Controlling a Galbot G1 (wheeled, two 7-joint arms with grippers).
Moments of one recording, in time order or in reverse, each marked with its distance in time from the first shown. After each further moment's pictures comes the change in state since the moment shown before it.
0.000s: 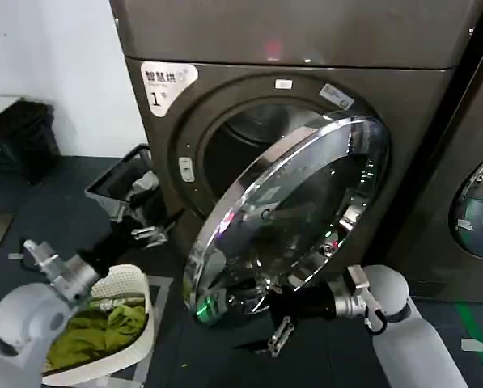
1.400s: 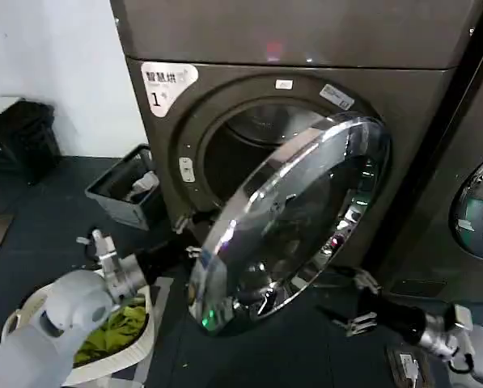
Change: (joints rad) left arm -0.160 0.092 0.321 0.007 -0.063 0.025 0.061; right arm -0.340 0.148 0.645 -0.024 0.041 0.101 0.096
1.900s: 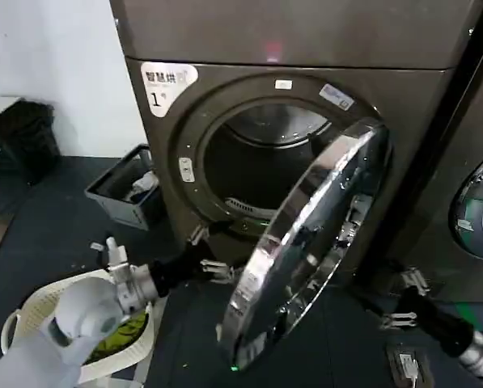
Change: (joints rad) left arm -0.015 -0.002 0.072 -0.041 0.000 0.002 0.005; right arm -0.099 0.087 0.260 0.139 0.031 0.000 0.120
